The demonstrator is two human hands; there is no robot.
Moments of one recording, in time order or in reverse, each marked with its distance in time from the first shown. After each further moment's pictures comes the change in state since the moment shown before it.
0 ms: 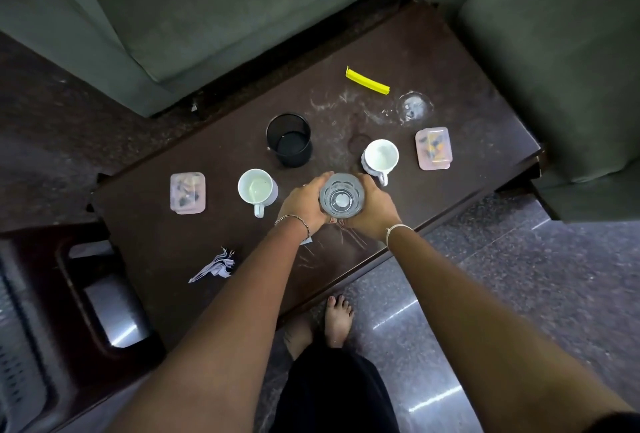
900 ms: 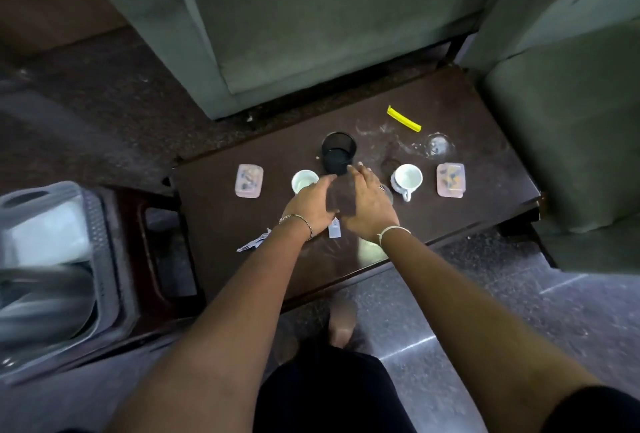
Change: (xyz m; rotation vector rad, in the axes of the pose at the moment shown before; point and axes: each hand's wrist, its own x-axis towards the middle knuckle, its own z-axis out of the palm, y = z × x) left_hand -0.114 0.008 -0.078 0.057 0.186 0.015; right_hand -0.078 -0.119 -0.008 -0.355 -0.040 -0.278
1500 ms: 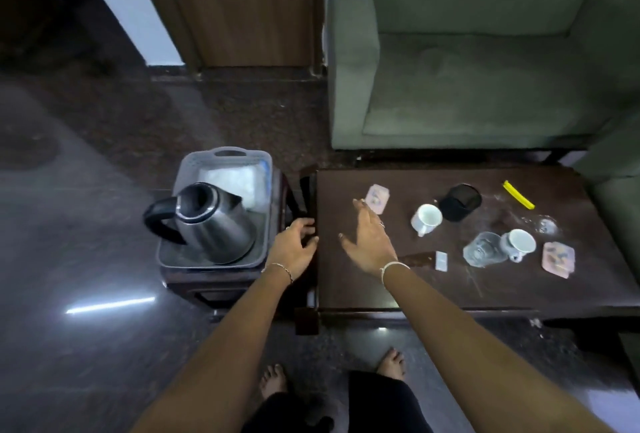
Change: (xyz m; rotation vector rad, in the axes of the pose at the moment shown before) left_hand -0.248 -0.237 -0.100 -0.456 0.498 -0.239; right_hand -0.108 -0.268 0.129 0.008 -0.025 -0.331
